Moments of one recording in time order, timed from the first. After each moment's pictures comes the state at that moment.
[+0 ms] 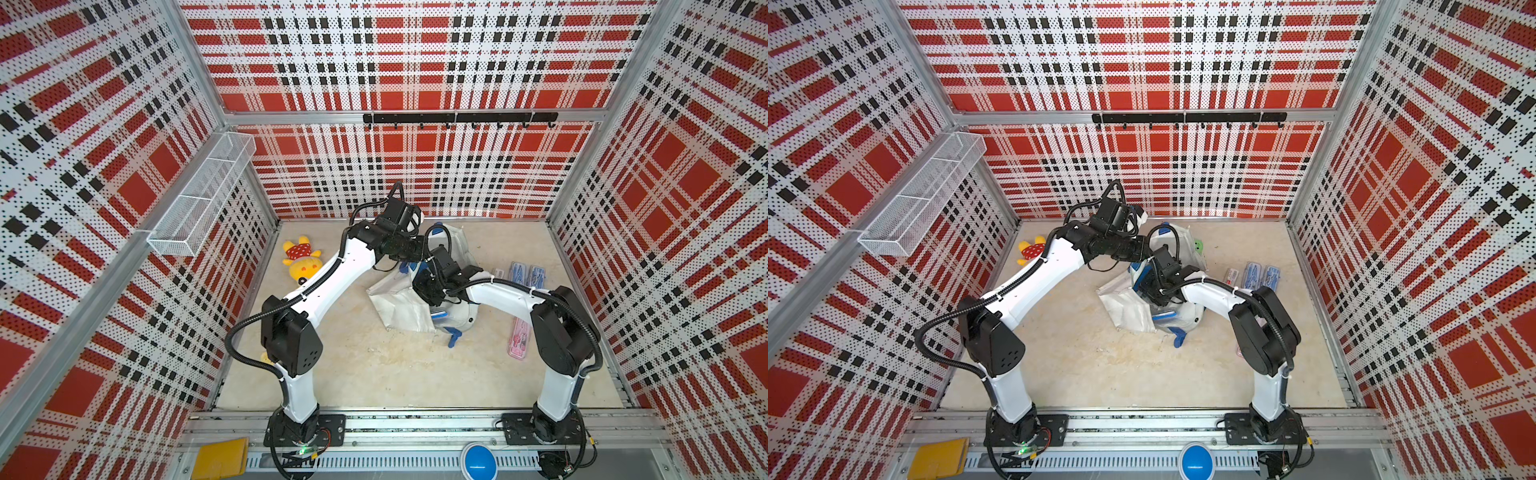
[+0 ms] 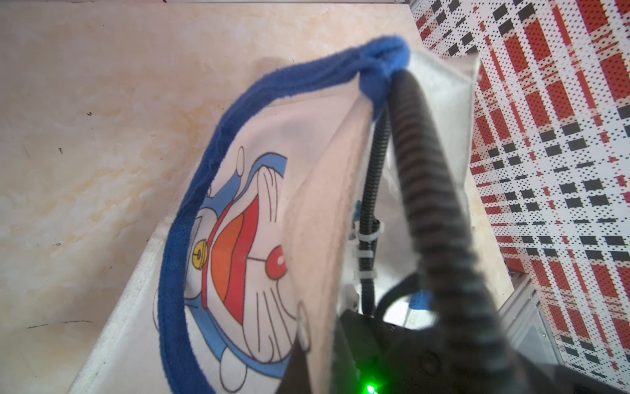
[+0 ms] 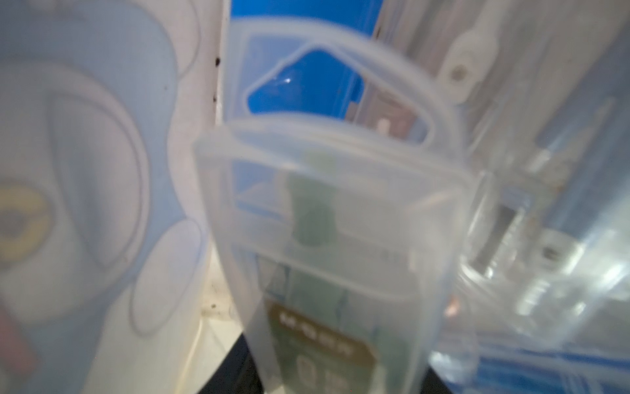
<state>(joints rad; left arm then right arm) -0.60 1.85 1.86 -0.83 0.25 -0.38 0.67 1.84 1.31 -0.39 -0.16 1.19</state>
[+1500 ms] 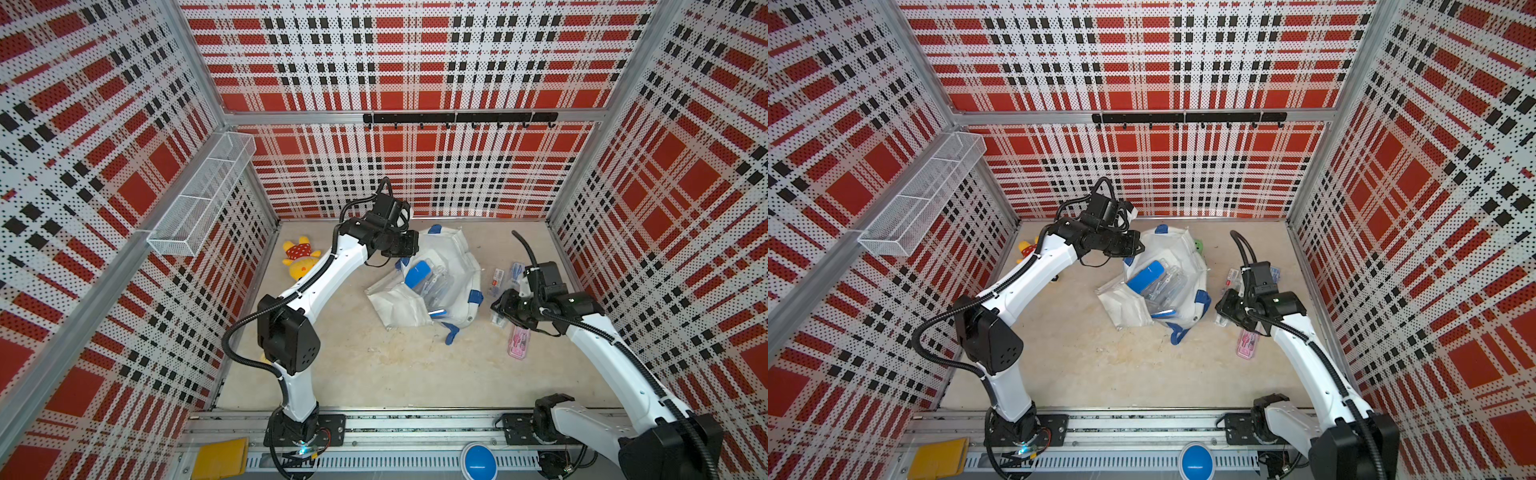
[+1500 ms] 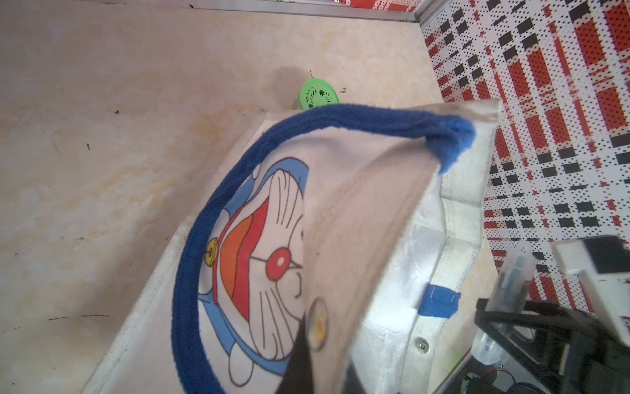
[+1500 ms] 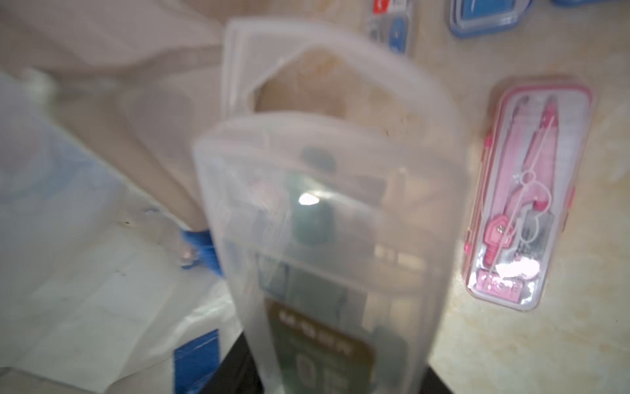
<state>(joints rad) -0.52 1.85 1.86 -0.83 0.29 -0.37 0.21 1.10 0.90 -0.87 -0.22 0.67</state>
